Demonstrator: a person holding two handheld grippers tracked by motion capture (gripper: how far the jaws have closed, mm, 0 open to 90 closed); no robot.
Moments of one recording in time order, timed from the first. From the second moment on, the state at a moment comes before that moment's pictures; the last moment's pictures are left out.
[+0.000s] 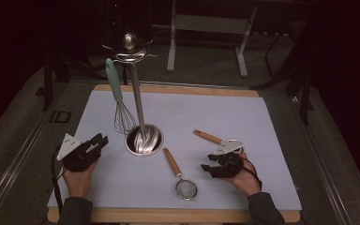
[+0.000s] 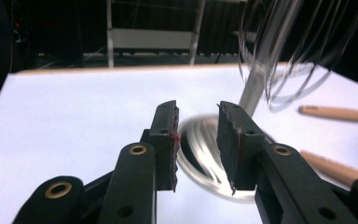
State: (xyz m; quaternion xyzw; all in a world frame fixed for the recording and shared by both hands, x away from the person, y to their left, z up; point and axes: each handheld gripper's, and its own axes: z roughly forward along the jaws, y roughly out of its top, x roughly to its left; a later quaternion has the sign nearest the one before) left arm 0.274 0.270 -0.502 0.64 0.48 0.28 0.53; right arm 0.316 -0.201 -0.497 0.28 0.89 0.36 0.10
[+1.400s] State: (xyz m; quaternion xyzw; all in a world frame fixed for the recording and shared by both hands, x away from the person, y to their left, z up) left arm 0.266 0.277 -0.538 0.63 0.51 0.27 0.51; right arm 0.328 -0.089 -0.512 0.27 0.92 0.27 -0.06
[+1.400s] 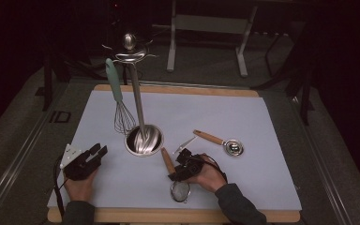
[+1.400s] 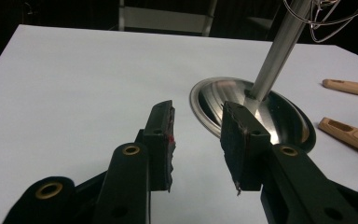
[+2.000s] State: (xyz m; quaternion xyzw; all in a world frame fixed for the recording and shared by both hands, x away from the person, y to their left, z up) left arm 0.266 0.278 -0.538 0.63 0.51 0.27 0.52; right arm 0.342 -0.098 -0.505 0.30 0.92 0.23 -0.09
